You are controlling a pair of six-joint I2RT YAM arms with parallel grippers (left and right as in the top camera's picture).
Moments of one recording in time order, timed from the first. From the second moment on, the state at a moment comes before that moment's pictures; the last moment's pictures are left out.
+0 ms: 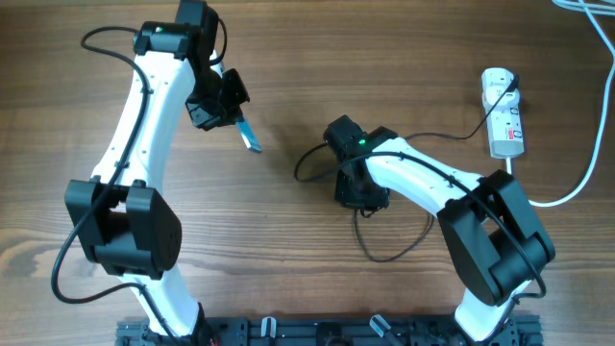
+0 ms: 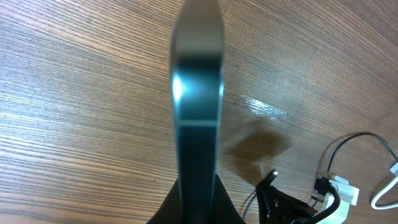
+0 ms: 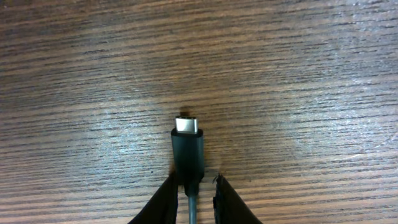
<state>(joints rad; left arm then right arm) -0.14 1.95 1.82 -1.34 0.22 -0.55 0.60 1.91 1.15 -0.86 -0.04 0.72</state>
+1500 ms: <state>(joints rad) -0.14 1.95 1.82 -1.35 0.22 -0.55 0.60 1.91 1.15 -0.88 -0.06 0.71</state>
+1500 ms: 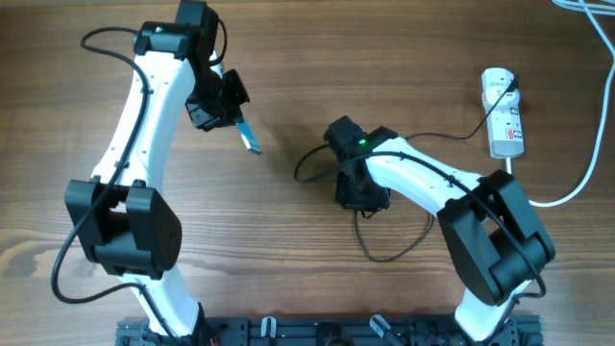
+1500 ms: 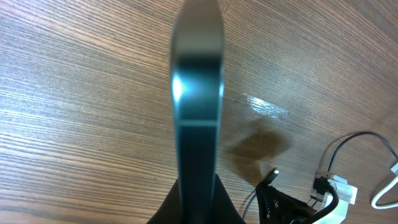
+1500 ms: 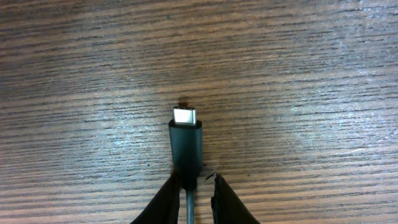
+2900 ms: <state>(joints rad) -0.14 1.95 1.82 -1.17 0.44 -0.50 0.60 1.63 1.17 -0.98 -0.18 0.55</state>
